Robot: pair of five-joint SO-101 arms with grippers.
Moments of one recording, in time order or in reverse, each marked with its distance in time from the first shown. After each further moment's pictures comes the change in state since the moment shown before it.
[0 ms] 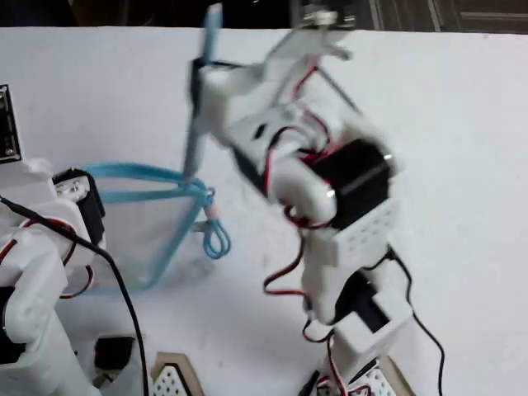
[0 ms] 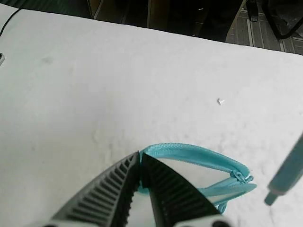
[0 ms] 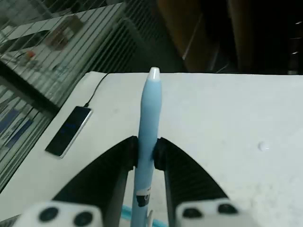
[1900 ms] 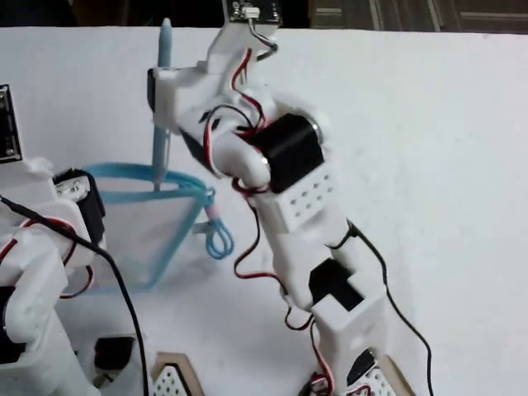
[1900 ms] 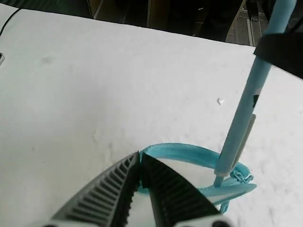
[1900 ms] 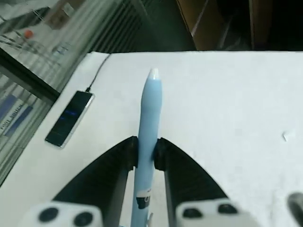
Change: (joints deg) left arm 0.0 0.0 0.0 0.0 0.0; right arm -2.4 9.6 2.5 -5.7 -2.9
